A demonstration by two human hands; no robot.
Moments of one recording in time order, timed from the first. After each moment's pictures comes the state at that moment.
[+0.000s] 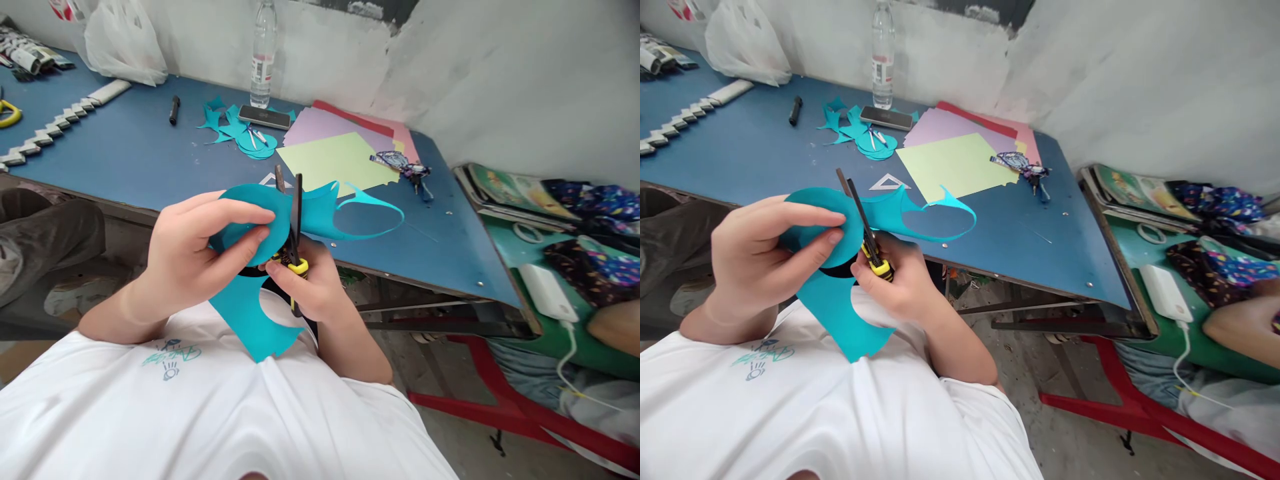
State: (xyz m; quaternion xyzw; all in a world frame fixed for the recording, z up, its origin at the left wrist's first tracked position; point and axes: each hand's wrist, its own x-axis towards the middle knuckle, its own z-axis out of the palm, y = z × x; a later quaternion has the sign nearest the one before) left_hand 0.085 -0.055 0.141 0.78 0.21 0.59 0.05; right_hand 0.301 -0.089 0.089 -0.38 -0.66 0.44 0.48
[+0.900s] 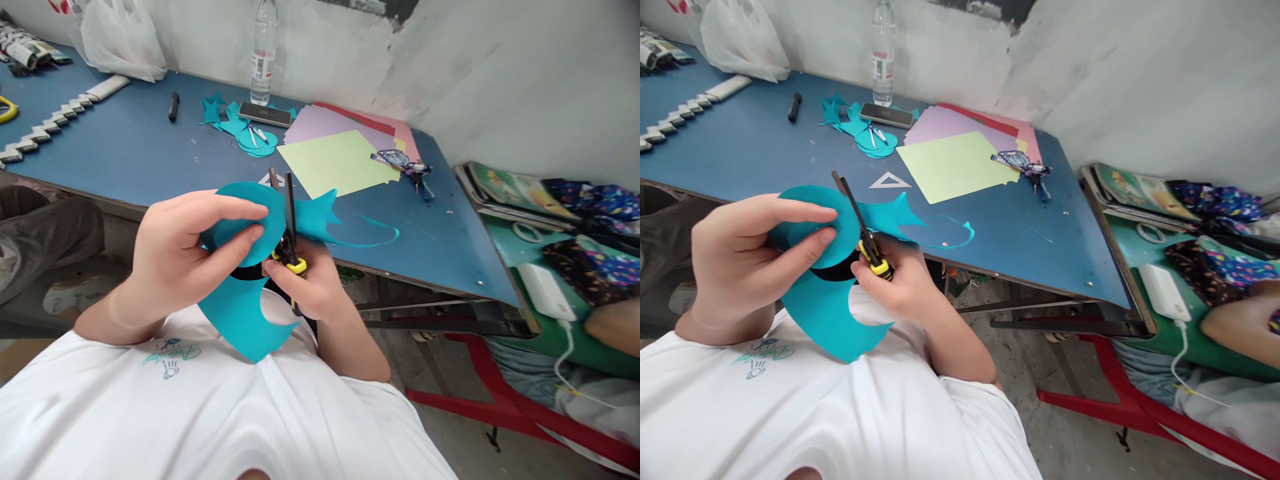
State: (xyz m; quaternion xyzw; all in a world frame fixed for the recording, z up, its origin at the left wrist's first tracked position) left_hand 0.074 -0.064 0.147 0.78 0.32 0.53 0.07; right_hand 0.301 -0.090 0.092 -0.38 -0.68 0.41 0.47
